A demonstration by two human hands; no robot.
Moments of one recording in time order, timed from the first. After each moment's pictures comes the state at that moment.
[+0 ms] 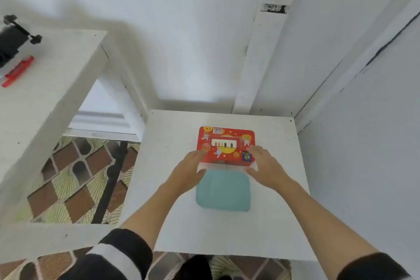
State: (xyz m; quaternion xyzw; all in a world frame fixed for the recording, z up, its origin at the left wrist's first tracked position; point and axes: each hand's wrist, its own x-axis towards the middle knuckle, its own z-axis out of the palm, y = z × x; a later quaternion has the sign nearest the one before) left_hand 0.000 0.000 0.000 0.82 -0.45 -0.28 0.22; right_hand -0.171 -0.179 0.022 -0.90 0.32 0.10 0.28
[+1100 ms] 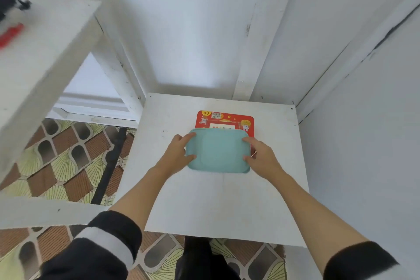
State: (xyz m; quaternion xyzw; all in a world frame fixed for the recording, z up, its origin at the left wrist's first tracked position) left_hand 0.007 0.011 -0.005 0.84 -0.35 -0.32 0.27; right_hand -0.181 -0.165 0.005 -0.84 0.37 0.00 0.41
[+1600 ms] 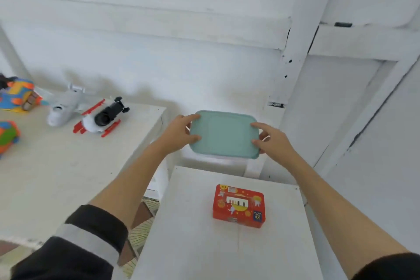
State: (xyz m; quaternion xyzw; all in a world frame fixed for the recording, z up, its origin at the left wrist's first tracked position) left_hand 0.102 0.034 0.281 0.82 -0.41 -0.13 0.39; right_hand -0.087 -0.164 0.277 -0.86 0.27 -0.20 0.39
